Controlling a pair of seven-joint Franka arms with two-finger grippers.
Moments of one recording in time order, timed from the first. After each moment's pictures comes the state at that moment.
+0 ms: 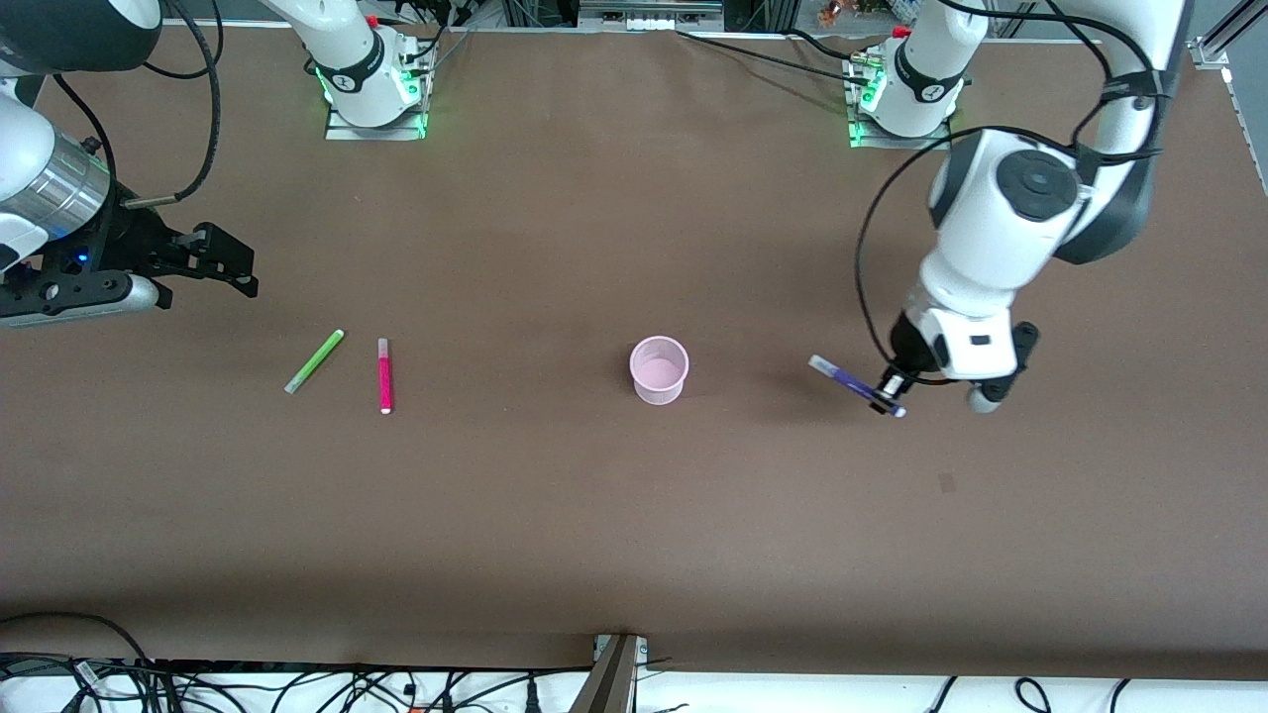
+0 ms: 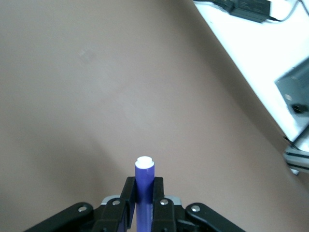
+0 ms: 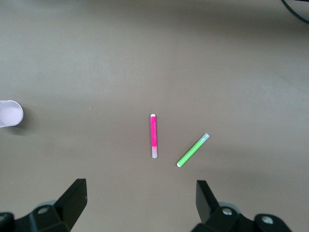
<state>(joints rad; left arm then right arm) -0.28 0.28 -0.07 -1.82 0.09 2.38 -1.32 0.15 0.13 -0.03 -1.50 0.05 1.69 -0.01</state>
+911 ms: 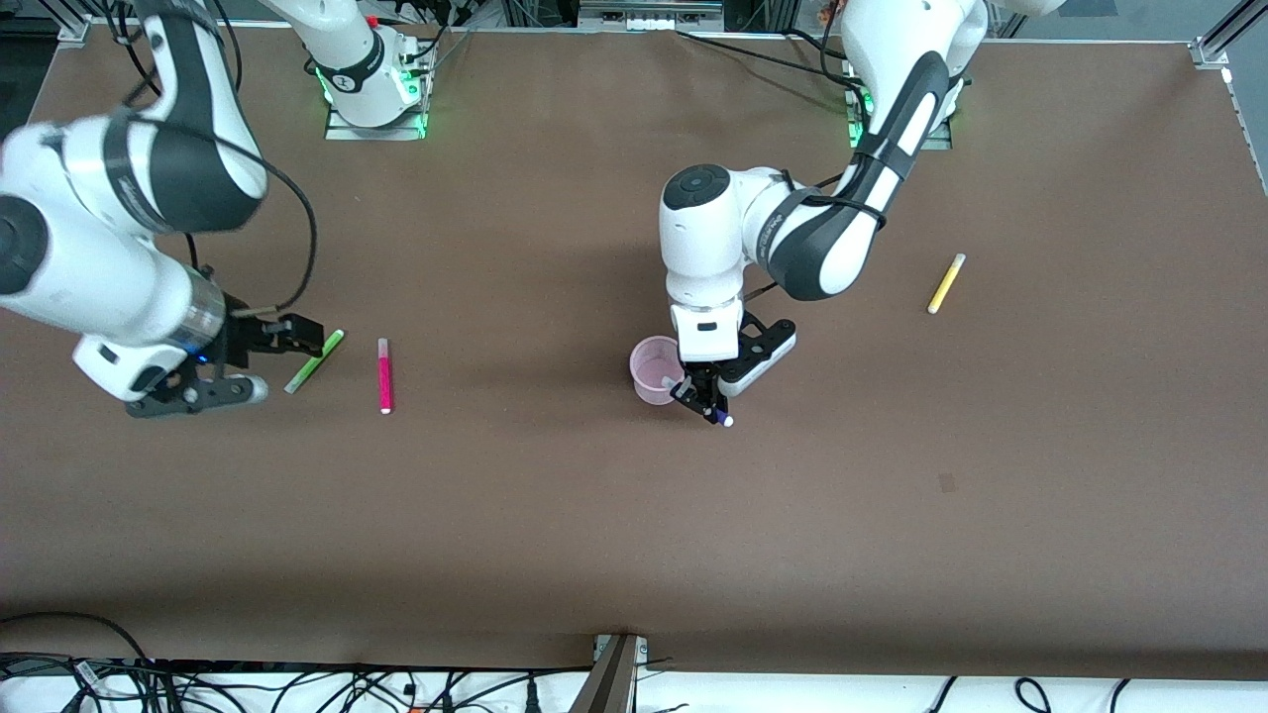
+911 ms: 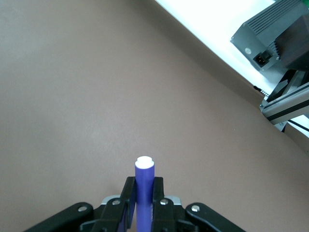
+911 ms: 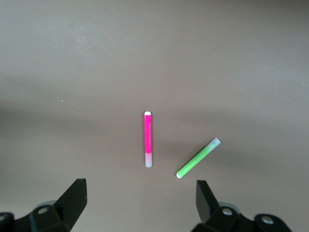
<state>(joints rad) -0.60 0.62 -0.05 -1.54 0.63 2.36 -1.84 0.17 0.37 -0.03 -1.52 0.02 1.79 -0.04</state>
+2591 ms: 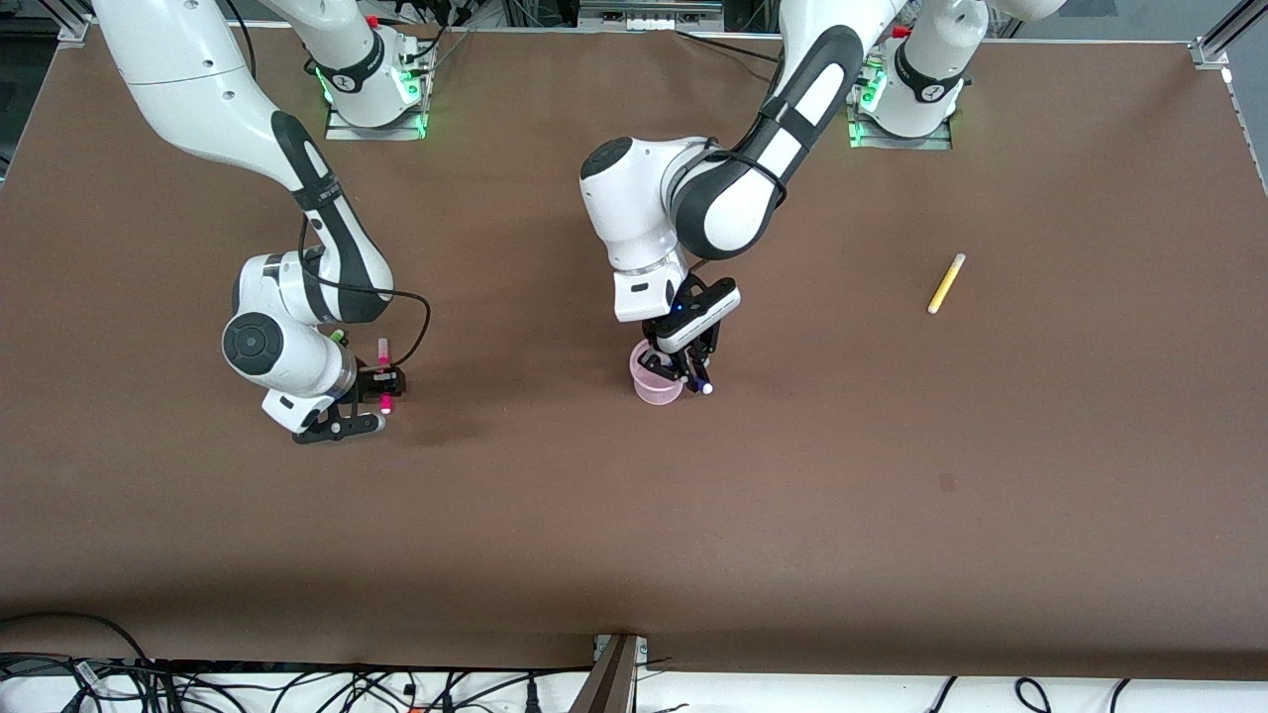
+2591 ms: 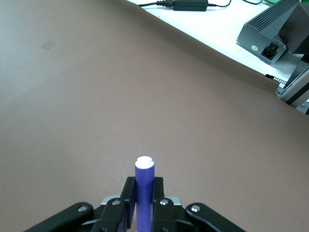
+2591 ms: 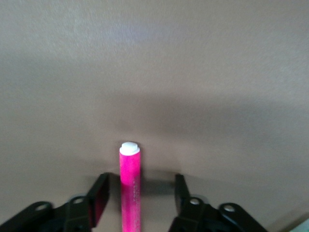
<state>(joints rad) -0.75 0.67 -0.04 -1.49 0.78 2.13 -1.96 0.18 0.61 -0.02 -1.88 0.02 2.41 -0.05</state>
